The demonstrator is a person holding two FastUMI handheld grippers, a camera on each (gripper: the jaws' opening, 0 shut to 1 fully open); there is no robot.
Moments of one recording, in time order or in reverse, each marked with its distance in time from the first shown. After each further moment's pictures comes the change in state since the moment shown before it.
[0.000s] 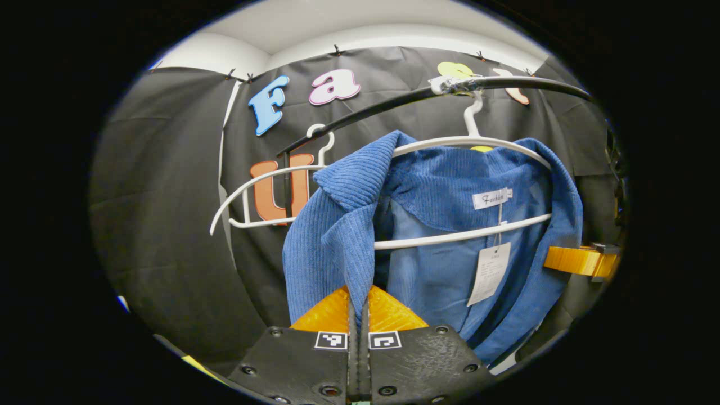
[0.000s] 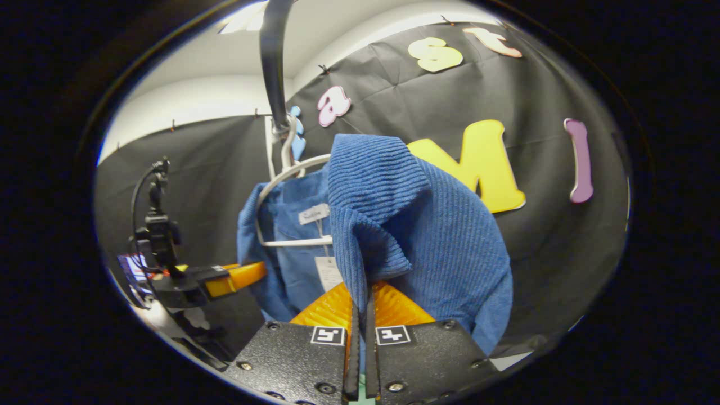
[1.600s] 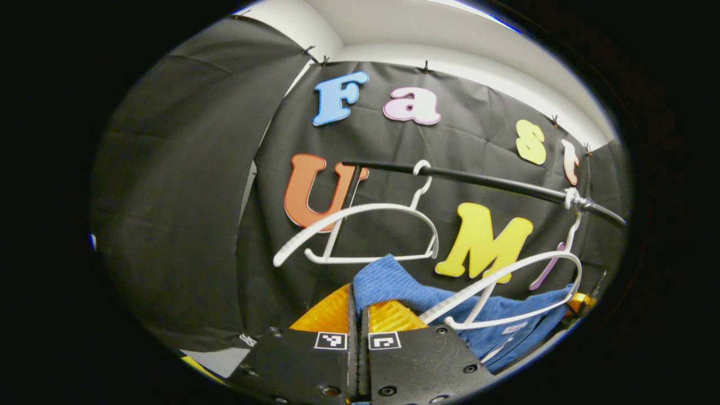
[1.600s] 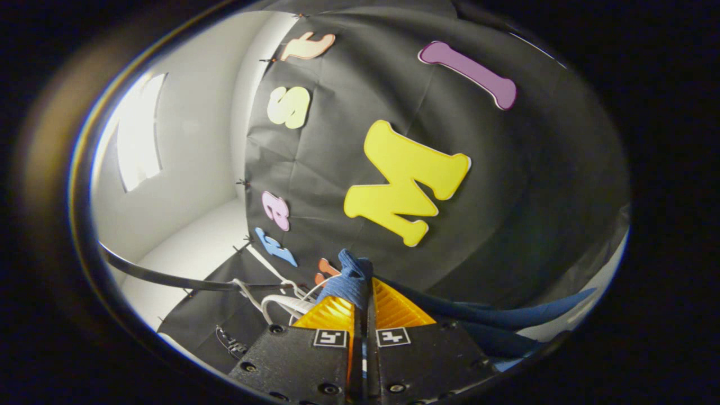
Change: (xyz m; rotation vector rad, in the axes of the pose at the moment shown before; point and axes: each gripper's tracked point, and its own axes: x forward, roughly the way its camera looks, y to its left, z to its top) left arm 0.033 0.126 0.028 -0.377 -0.025 0.053; right arm -0.026 -0.129 0.061 0.726 -0.257 0.029
